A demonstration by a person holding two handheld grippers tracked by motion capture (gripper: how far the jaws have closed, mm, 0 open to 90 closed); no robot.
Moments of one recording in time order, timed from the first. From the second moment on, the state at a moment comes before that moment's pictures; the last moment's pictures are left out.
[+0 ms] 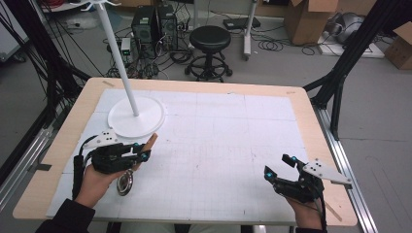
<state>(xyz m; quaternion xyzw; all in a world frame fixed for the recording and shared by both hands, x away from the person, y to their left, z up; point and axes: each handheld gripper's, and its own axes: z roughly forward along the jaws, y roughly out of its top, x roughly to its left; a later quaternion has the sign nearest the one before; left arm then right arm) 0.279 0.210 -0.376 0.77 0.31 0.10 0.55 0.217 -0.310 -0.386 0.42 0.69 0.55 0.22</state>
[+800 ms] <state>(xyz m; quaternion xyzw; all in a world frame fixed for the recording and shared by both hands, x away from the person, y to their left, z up) 0.246 0.164 -0.360 0.75 0.17 0.03 0.64 0.221 -0.258 -0.365 0.30 0.71 0.63 0.12</state>
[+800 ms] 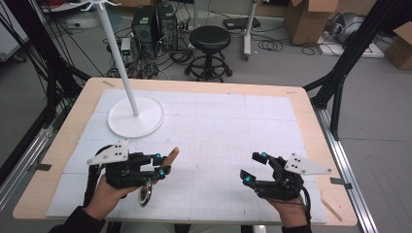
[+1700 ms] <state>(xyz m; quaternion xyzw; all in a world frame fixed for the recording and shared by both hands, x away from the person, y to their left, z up) 0.229 0.137 -0.360 0.75 0.09 -0.01 0.66 0.236 -0.150 -0.335 0.10 0.73 0.68 -0.02</state>
